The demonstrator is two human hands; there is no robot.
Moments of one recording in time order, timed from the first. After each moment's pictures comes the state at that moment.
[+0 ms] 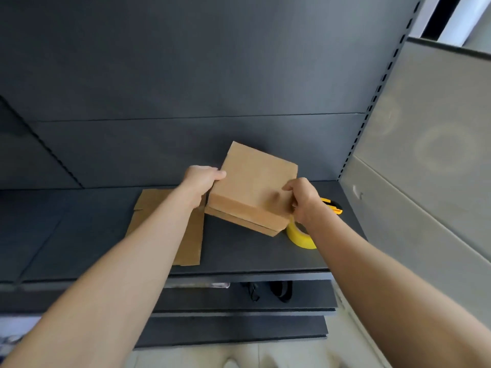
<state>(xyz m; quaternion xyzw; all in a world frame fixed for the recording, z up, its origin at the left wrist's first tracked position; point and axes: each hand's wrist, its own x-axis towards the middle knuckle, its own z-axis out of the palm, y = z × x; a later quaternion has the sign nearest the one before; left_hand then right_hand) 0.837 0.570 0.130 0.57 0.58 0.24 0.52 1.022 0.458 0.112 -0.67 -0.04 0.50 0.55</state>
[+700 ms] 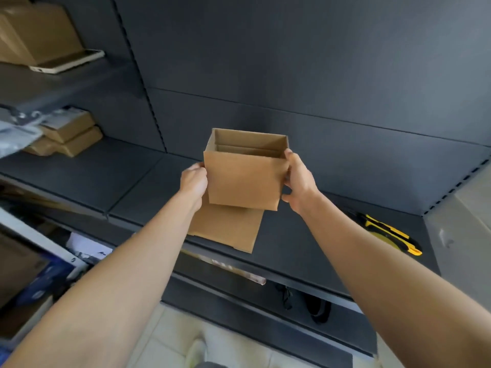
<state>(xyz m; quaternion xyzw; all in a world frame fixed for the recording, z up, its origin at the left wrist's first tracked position) 0.689 0.573 0.097 0.35 0.64 0.47 0.50 0.895 0.530 0.131 -0.59 -0.25 0.58 0.51</state>
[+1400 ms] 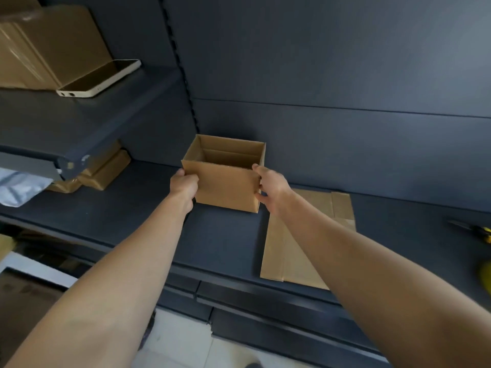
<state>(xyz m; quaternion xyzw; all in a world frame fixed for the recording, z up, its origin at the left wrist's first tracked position) 0.479 0.733 0.062 0.35 0.67 0.44 0.49 0.663 0.683 0.082 -0.57 -0.21 0.64 0.47</state>
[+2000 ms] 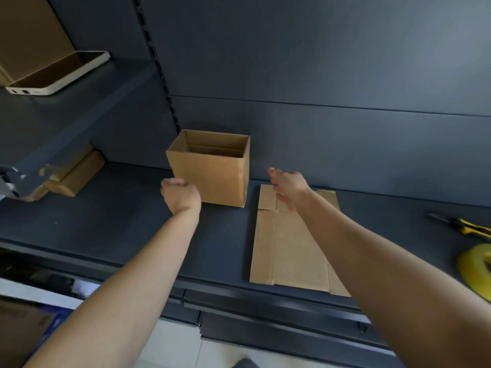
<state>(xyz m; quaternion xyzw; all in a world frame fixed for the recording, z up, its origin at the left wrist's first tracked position) 0.518 0.721 0.050 0.32 0.74 0.50 0.33 0.721 0.693 0.061 -0.67 -0.25 0.54 0.44</state>
